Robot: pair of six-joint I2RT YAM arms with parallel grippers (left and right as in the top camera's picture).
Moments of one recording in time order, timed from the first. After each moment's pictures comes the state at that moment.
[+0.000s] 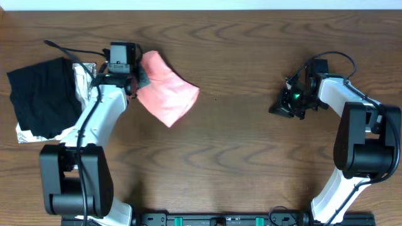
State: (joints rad) left arm -0.05 1.71 1.17 -0.46 -0.18 -0.45; right arm -0.06 2.01 1.19 -0.71 -0.54 0.28
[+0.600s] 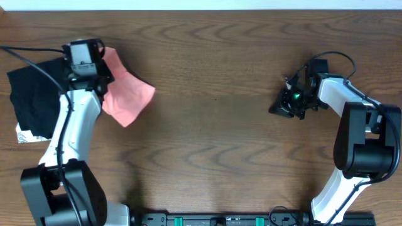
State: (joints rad) left arm 0.14 1.61 1.19 -0.45 -0.33 -0.29; right arm -0.06 2.01 1.19 -0.71 -0.54 0.28
